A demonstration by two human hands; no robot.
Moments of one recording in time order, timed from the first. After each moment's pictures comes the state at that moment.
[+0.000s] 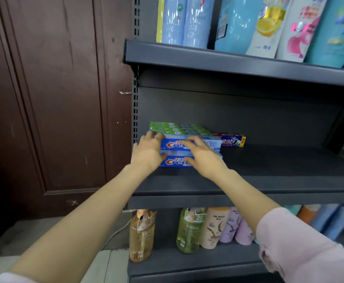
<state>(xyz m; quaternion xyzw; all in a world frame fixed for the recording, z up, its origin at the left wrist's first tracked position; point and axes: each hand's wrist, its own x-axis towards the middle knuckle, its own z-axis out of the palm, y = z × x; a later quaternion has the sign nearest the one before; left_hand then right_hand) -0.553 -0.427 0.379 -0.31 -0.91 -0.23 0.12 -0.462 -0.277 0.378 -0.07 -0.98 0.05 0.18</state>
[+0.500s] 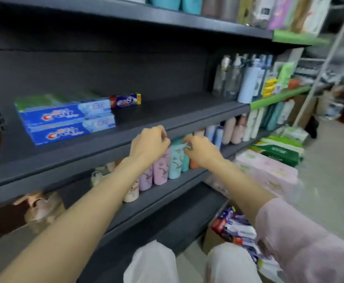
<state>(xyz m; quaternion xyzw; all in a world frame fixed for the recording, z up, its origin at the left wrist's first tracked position) -0.356 -0.304 0.347 -0.52 -0.80 -0.29 0.03 -0.232 -0.198 0.320 -0.38 -0.90 0.12 0.18</state>
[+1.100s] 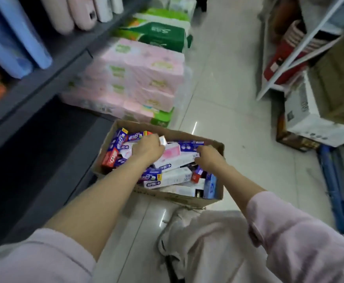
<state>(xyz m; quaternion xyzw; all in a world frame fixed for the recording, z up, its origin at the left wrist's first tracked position) -0.008 -0.049 0.018 -0.66 -0.68 -0.04 -0.31 0.174 -0.069 0.001 -0.73 -0.62 0.27 -0.06</state>
